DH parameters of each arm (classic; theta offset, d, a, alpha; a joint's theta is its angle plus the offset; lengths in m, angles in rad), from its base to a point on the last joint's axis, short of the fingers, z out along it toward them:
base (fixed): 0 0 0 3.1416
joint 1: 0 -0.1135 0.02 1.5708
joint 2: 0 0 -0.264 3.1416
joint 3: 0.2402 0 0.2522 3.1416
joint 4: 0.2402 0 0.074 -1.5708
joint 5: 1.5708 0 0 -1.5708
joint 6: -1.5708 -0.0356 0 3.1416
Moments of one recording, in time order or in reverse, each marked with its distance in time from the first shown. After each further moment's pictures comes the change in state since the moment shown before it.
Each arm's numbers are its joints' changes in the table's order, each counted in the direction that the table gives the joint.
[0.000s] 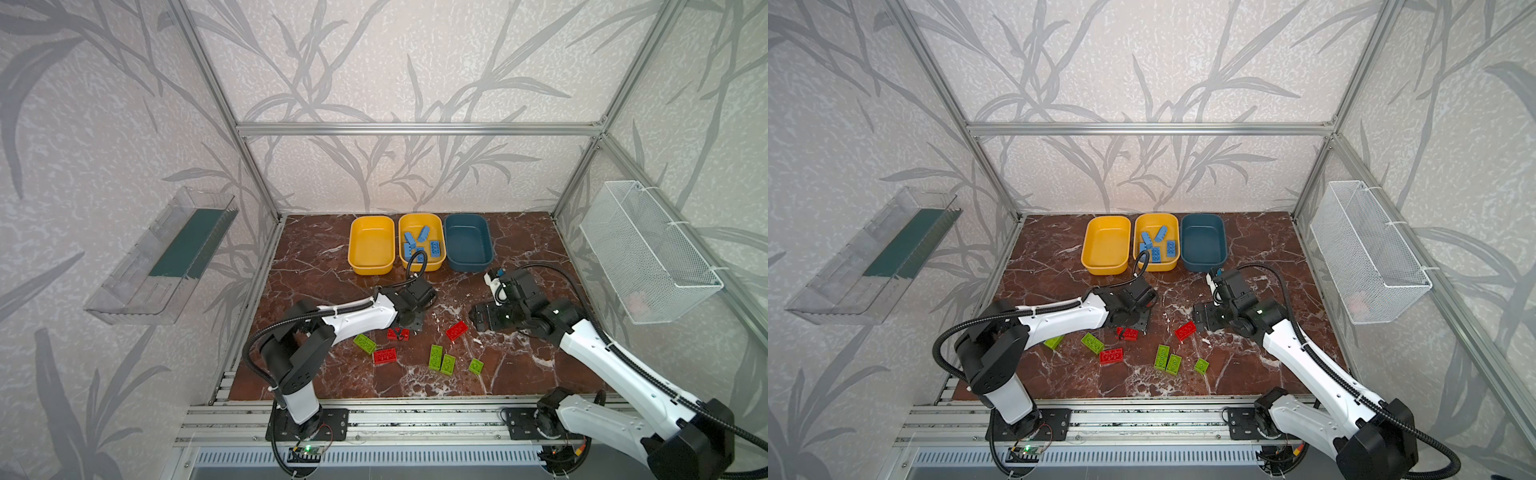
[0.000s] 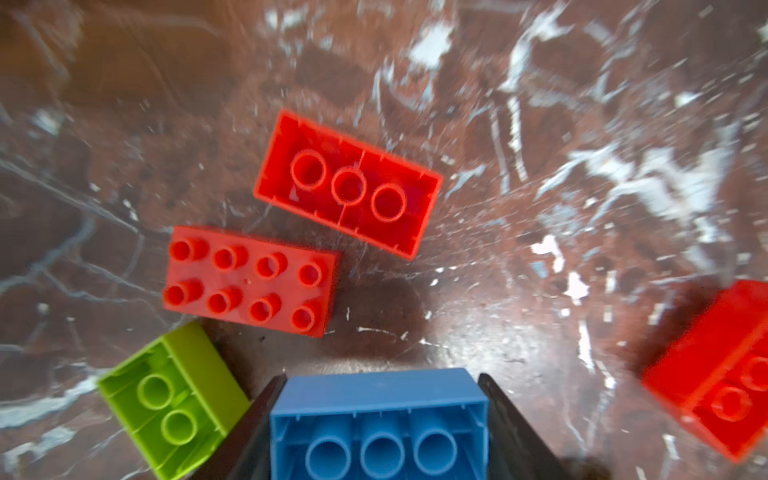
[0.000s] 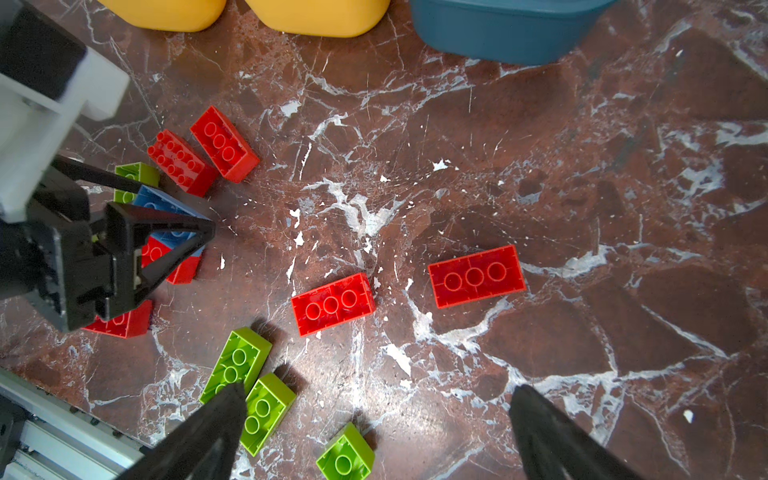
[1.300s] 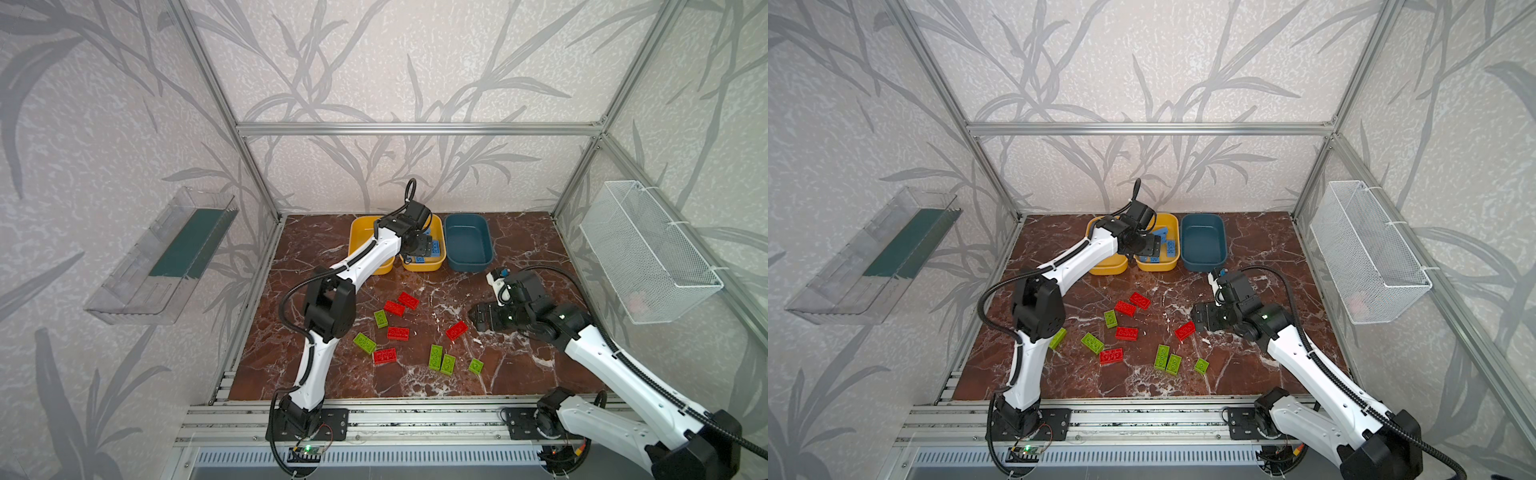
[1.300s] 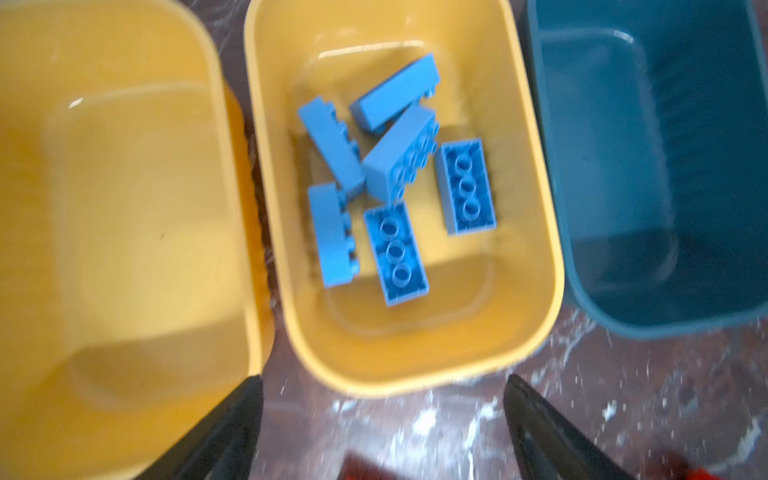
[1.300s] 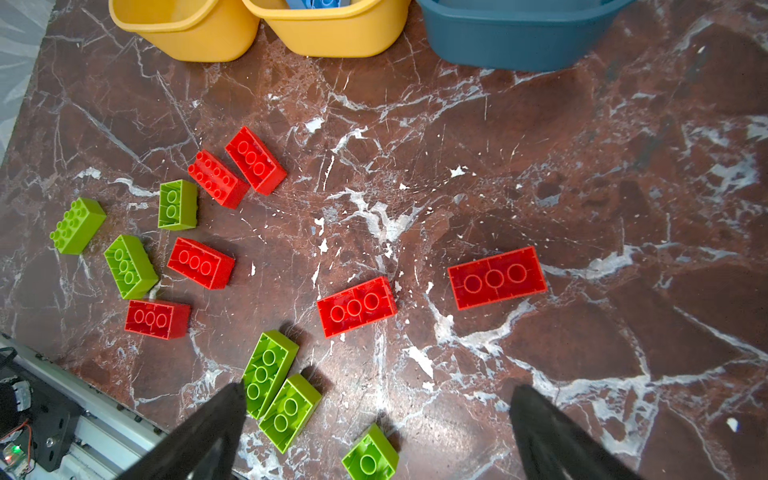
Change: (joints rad) left arm -0.284 0.333 0.726 0.223 0.087 -0.208; right arm 0.006 -0.044 -0.016 -0.023 -0.055 -0.044
